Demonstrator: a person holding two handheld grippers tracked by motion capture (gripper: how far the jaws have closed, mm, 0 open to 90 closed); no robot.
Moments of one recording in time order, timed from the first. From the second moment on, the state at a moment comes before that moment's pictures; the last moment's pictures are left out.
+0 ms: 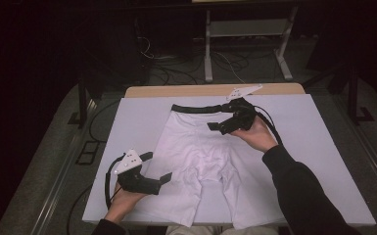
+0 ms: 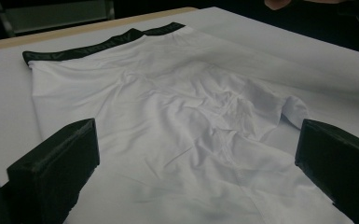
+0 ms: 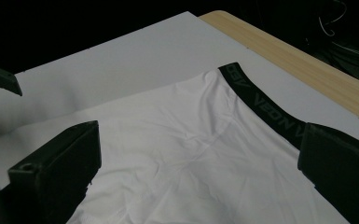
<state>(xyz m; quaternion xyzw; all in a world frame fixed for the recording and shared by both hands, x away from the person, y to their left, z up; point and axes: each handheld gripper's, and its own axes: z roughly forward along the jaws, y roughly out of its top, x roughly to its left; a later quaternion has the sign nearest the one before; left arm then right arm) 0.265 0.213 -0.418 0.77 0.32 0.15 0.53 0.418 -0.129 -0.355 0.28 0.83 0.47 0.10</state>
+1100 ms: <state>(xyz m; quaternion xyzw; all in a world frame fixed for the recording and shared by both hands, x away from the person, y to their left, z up) 0.265 0.215 -0.417 0.77 0.32 0.15 0.54 0.465 -0.077 -0.360 0.28 0.83 0.47 0.10</state>
